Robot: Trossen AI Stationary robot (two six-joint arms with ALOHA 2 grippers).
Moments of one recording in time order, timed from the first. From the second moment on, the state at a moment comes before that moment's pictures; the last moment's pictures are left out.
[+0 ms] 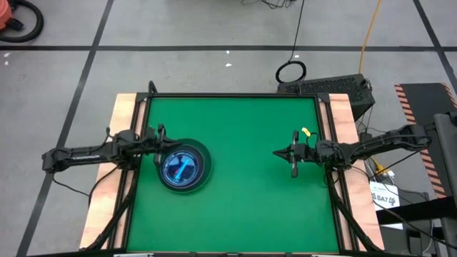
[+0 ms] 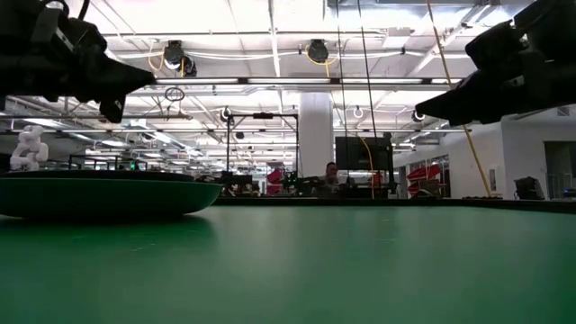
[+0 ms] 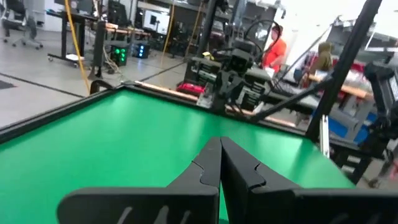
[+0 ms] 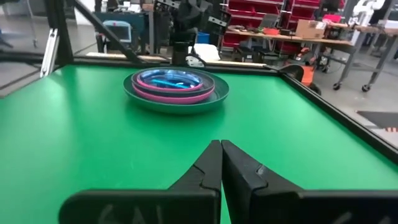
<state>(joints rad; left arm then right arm) 0.18 0.22 0.01 0.25 0.12 -0.24 0.08 0.76 0.02 0.63 0.18 -0.06</state>
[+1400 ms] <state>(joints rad) 0.07 0.04 0.01 0.02 0.09 -0.21 0.14 0.16 0.02 0.03 0.15 -0.13</state>
